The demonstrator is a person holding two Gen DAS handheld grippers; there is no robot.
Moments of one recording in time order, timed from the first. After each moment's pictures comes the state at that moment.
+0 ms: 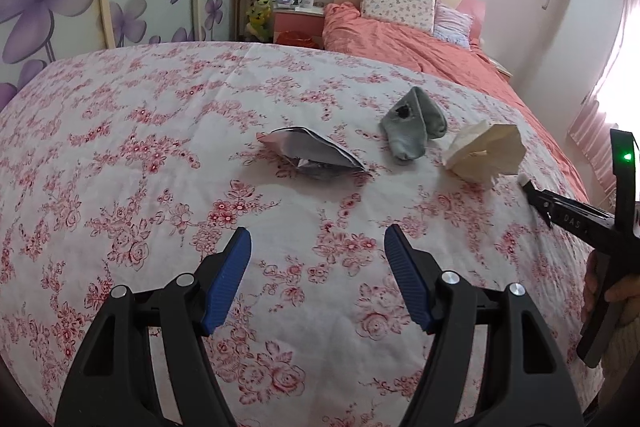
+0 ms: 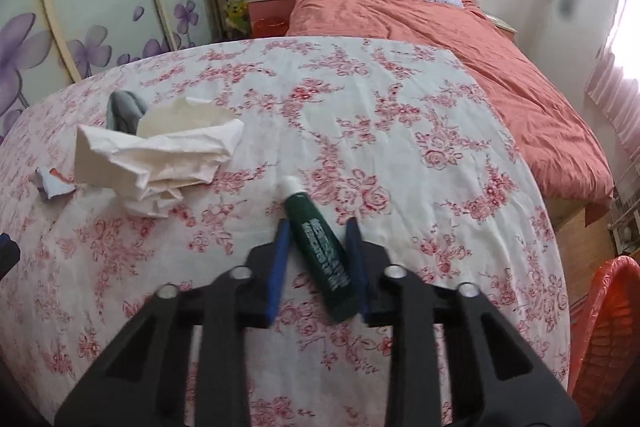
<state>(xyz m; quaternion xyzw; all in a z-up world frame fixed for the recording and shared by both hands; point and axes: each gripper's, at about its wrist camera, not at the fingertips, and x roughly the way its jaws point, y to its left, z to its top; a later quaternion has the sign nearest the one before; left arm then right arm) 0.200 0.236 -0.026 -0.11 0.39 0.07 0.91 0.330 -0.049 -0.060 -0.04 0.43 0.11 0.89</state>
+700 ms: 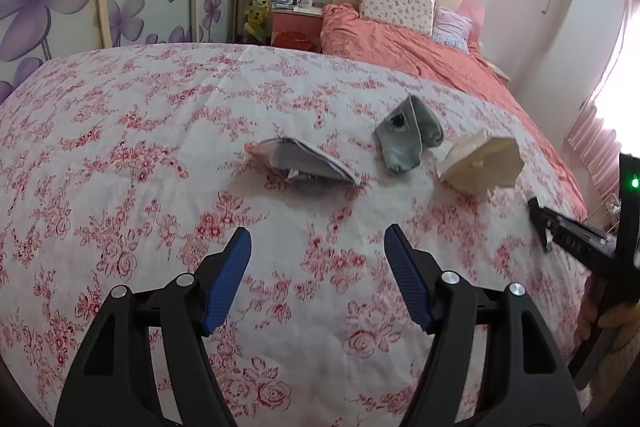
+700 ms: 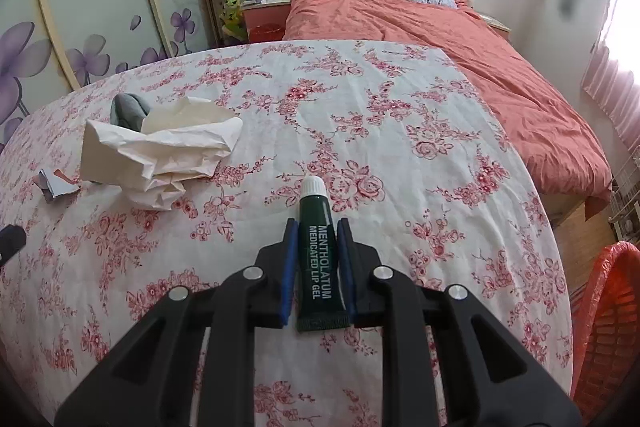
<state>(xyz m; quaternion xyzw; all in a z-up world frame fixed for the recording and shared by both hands) 0.211 0.235 -0.021 -0.12 0.39 0.06 0.91 0.319 -0.055 -0.060 -0.03 0.43 0.10 0.90</state>
